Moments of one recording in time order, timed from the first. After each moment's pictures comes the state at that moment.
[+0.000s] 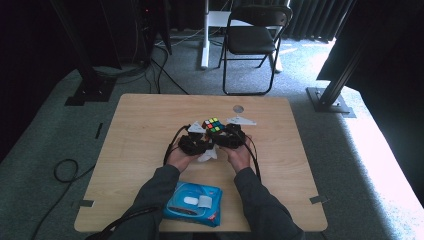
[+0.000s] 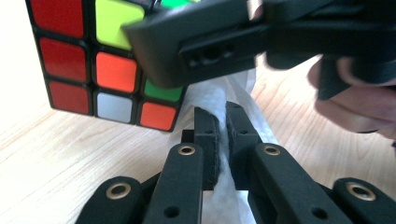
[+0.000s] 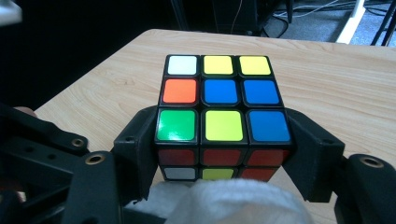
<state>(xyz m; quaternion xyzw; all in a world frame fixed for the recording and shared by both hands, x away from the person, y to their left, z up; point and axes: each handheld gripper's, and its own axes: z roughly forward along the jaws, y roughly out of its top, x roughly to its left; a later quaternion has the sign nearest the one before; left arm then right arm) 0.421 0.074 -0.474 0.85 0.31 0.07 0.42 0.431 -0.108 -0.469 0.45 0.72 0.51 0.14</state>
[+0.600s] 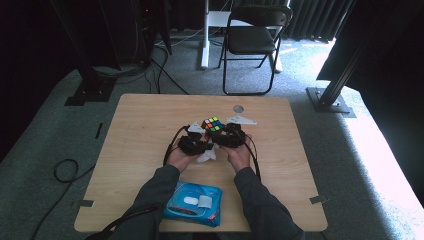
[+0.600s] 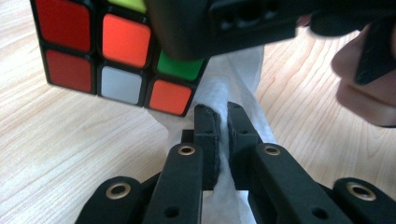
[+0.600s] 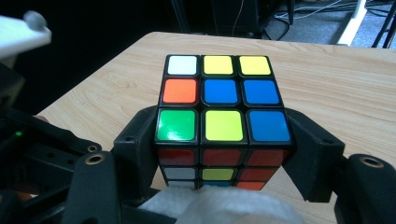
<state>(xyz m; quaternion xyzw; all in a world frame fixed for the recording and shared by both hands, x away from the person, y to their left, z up) 0.422 0.075 -0.476 0.84 0.32 0.07 0.42 0.431 -0.108 -0.467 0.45 0.72 0.51 0.14</state>
